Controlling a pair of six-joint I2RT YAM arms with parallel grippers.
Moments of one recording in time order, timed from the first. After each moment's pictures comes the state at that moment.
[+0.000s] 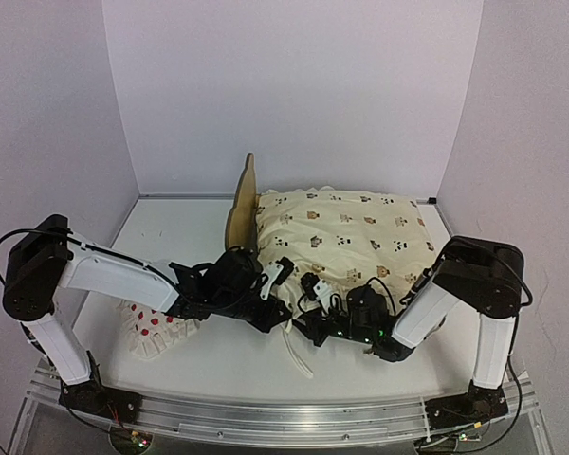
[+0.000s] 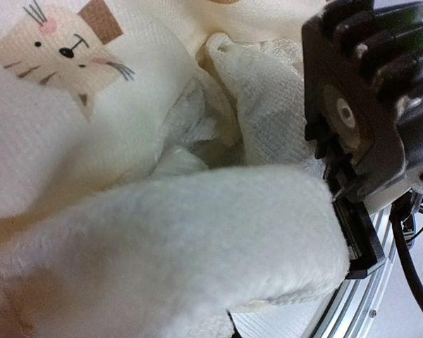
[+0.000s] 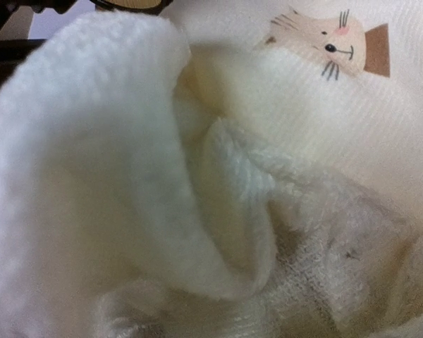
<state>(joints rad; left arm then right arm) -1.08 1.70 0.94 0.08 0.13 -0.45 0.96 1.98 0.58 1.12 -0.10 0.16</state>
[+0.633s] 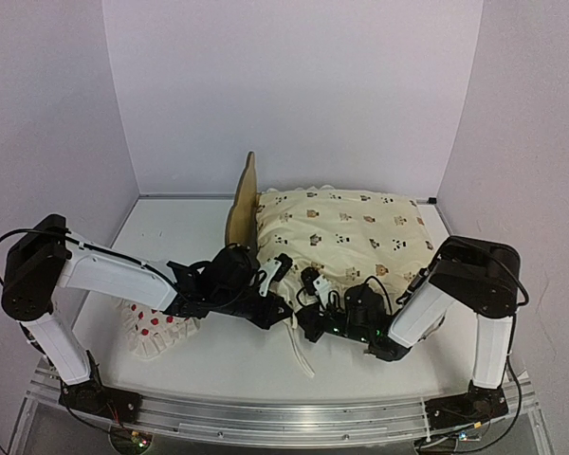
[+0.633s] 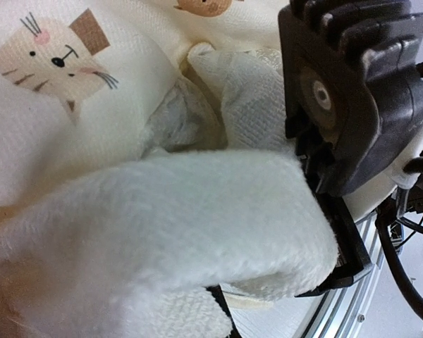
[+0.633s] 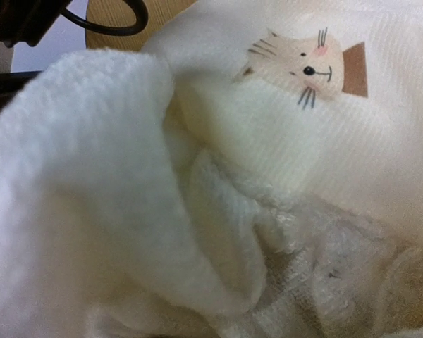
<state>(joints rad) -1.07 1.69 0.93 0.12 0.16 -0.47 0.96 2.00 0.61 1.15 -0.06 0.23</state>
